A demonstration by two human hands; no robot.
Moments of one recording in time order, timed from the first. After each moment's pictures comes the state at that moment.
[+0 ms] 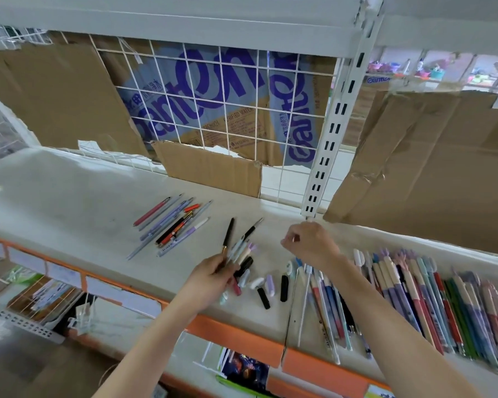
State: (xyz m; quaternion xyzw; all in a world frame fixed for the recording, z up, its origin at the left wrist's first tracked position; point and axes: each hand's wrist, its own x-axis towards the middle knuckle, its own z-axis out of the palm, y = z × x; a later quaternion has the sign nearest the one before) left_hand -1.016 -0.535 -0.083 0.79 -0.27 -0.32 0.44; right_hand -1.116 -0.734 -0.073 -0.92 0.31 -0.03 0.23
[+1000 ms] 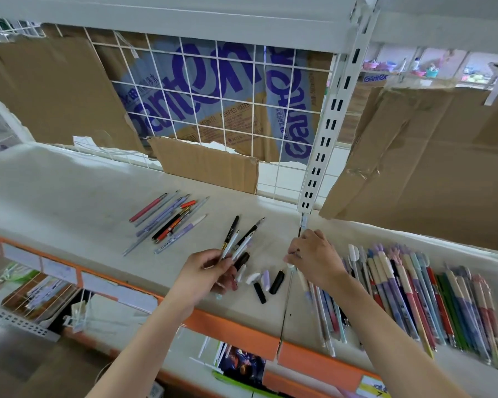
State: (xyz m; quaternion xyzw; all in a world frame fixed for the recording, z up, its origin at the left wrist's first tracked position) left_hand -1.023 -0.526 -0.078 0.71 -0.22 -0.36 0.57; right_hand -1.145 -0.719 -0.086 -0.95 0.29 -0.01 0.15
